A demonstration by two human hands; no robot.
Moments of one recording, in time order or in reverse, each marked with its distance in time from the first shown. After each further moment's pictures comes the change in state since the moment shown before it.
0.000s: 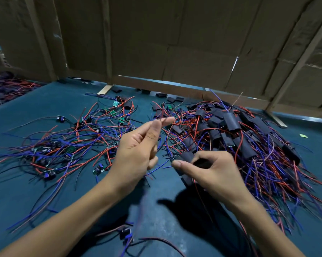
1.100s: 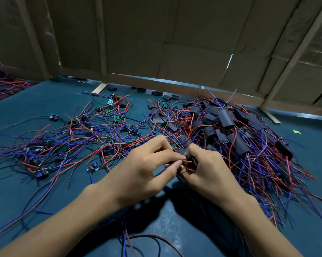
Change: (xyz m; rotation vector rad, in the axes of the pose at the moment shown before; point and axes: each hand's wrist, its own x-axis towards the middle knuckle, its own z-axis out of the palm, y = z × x) left_hand -0.014 -0.003 -0.002 1.000 -0.320 0.612; right_hand 0.002 0.007 0.000 -0.403 -0.021 -0.235
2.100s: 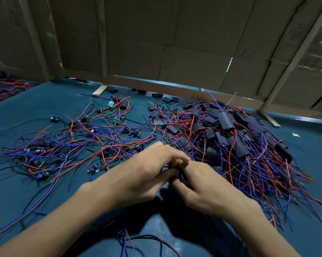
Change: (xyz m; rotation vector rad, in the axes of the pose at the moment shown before) left_hand 0.000 -0.011 -0.001 -0.052 -0.144 0.116; right_hand -0.006 -0.011 0.001 -0.036 -0.314 -0.151
